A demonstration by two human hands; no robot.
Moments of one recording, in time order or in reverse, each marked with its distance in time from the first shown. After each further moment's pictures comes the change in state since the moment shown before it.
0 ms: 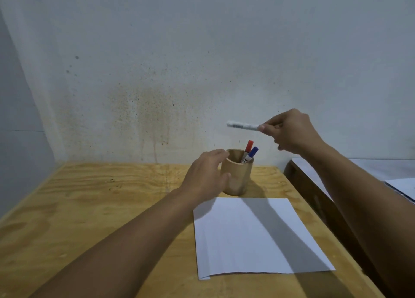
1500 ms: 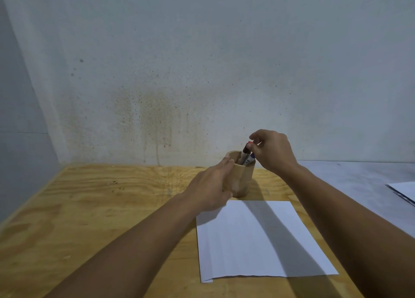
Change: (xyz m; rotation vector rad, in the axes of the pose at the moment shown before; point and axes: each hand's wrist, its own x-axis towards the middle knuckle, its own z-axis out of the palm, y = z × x) left_hand -0.004 -0.011 0.007 0.159 -0.248 0.042; right_hand 0.009 0.028 0.065 -0.048 0.104 -0.130
